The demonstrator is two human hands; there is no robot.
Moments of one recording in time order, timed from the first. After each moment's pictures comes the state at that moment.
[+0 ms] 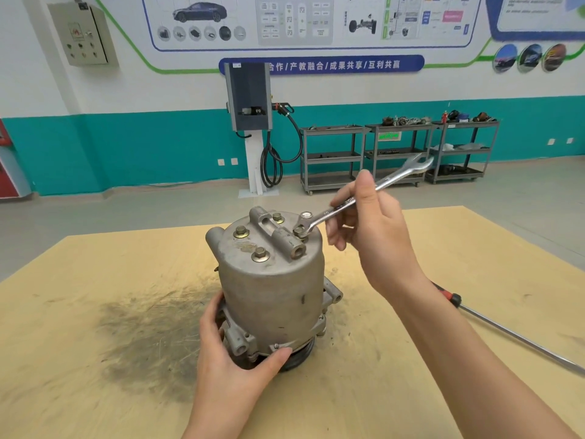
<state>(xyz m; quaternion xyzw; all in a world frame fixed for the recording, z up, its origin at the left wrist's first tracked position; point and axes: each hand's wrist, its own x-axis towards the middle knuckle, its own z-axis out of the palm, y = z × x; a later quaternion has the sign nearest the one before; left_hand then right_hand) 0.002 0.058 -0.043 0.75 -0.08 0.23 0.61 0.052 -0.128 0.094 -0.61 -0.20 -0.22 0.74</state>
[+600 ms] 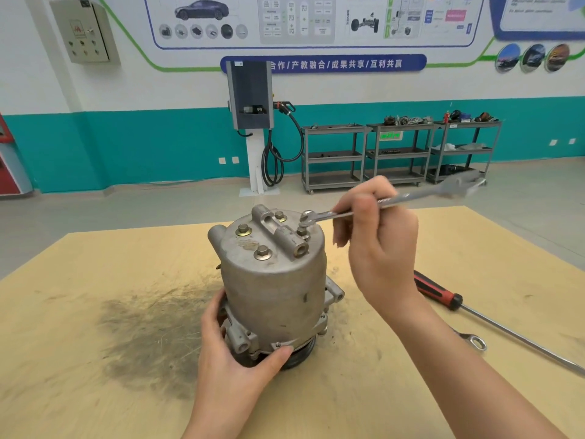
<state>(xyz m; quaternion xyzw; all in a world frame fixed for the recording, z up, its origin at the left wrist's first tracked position) 0.004 0.059 -0.048 0.75 -0.09 0.24 0.62 0.041 -0.118 0.088 -0.63 -0.29 -0.46 0.55</state>
